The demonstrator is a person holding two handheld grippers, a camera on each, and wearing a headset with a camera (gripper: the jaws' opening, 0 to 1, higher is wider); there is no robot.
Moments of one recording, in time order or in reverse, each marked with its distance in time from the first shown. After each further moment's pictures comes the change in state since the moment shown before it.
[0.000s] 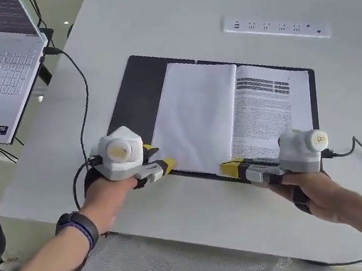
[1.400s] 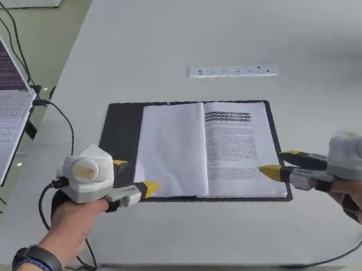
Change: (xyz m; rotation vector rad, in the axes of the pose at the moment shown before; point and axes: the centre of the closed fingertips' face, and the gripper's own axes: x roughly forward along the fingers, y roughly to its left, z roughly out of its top) left arm -0.074 -0.028 0.054 0.138 -0.108 -0.007; right arm -0.180 -0.011 0.040 -0.244 -0.194 -0.424
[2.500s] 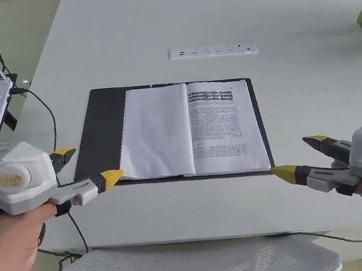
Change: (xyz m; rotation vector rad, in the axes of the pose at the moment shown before) left arm -0.073 0.003 0.013 -0.045 -0.102 0.096; right arm -0.061 0.016 -0.021 -0.092 0.019 -0.128
